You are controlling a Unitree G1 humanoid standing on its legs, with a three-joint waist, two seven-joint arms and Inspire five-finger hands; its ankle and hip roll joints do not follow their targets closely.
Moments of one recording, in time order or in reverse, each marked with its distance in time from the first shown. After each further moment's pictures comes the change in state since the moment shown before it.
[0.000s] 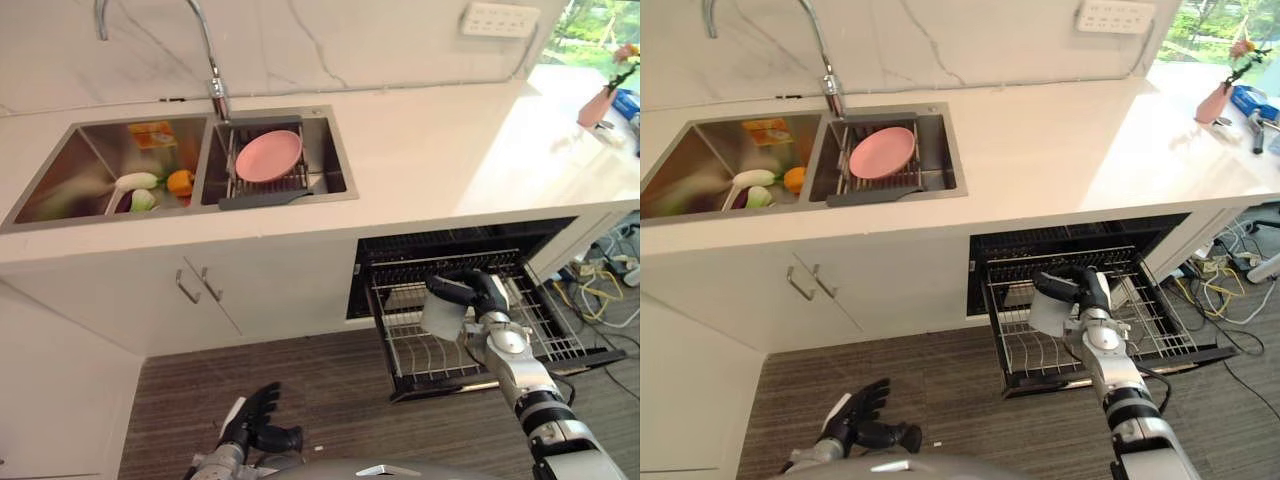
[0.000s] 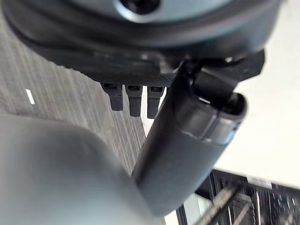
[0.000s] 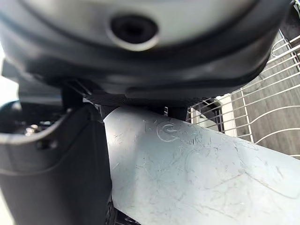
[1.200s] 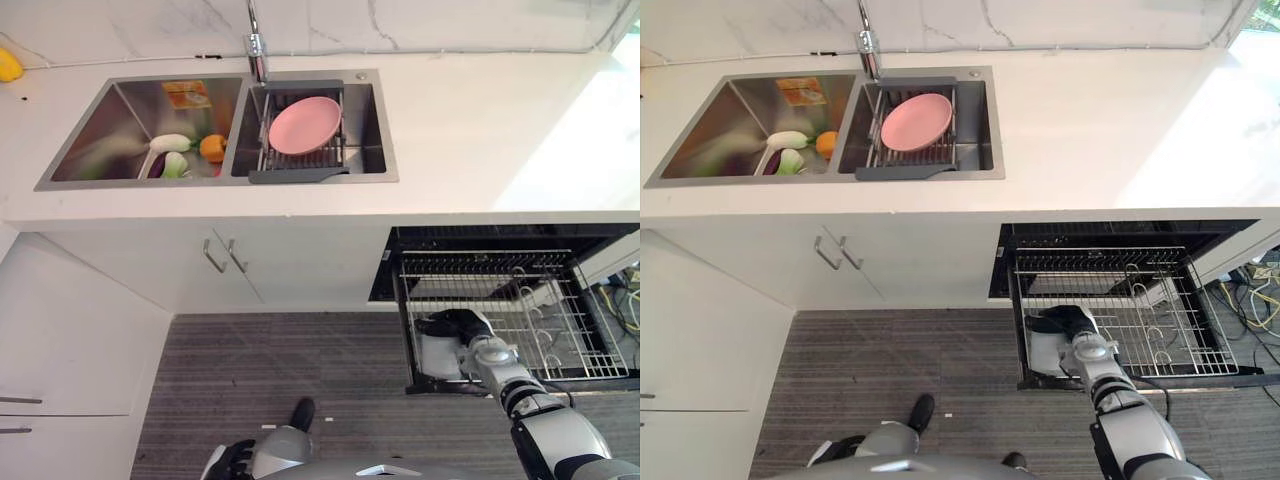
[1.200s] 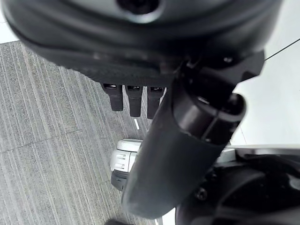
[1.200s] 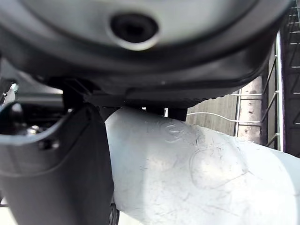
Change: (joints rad) left arm -0.116 0.001 -0.085 0.399 0.159 -0.018 0.038; right arm -0.169 0.064 0.068 0.467 -0.086 -0.055 0.090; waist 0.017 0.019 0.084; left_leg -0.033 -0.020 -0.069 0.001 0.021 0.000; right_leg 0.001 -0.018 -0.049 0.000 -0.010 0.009
